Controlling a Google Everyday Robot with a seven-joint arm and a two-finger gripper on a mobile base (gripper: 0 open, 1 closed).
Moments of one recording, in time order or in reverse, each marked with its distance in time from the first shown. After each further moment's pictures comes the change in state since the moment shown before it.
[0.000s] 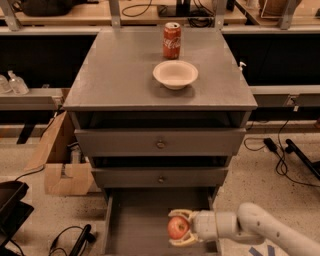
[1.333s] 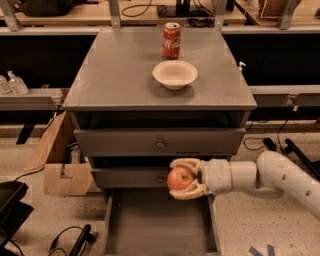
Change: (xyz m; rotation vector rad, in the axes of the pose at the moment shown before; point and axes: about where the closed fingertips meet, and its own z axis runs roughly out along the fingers) arm -0.221 -0.089 -0.071 0.043 -0.131 -0.023
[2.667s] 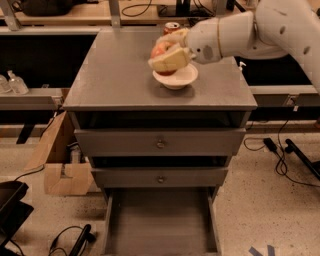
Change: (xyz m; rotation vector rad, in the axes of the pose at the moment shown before) arm -0.257 -0.224 0.003 0.178 0.204 0.056
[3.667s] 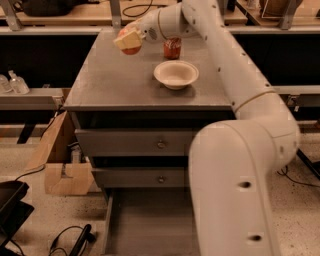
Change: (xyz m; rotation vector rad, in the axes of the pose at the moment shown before) arm -0.008 -0.140 0.163 0.093 0.029 0.046
